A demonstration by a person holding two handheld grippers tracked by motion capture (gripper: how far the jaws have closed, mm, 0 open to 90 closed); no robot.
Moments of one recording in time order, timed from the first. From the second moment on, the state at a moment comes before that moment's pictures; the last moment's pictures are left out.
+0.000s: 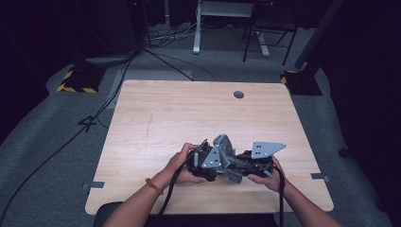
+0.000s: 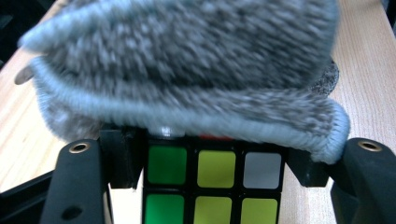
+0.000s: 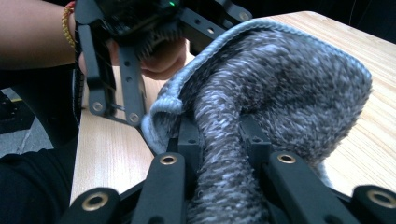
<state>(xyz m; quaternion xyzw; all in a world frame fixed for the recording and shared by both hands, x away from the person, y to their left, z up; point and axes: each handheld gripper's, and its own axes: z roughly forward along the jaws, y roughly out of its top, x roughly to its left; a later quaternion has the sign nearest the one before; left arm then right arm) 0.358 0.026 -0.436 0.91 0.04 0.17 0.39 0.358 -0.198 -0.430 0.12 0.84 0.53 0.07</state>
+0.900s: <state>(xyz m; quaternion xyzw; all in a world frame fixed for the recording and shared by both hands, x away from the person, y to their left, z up) 0.355 0.051 -0.415 0.86 0.05 0.15 0.48 0.387 -0.218 -0.459 0.18 0.81 0.55 -0.02</state>
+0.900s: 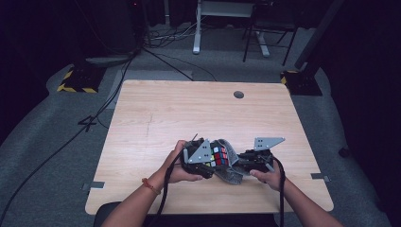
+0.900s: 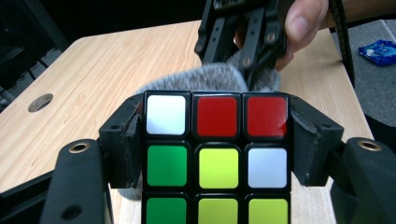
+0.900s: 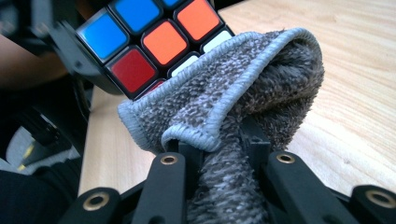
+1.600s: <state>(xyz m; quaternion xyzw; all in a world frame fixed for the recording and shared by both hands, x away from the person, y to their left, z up) 0.360 0.039 -0.427 0.89 0.06 0.17 0.42 0.383 -0.222 -0.446 0.18 0.81 0.56 0.01</state>
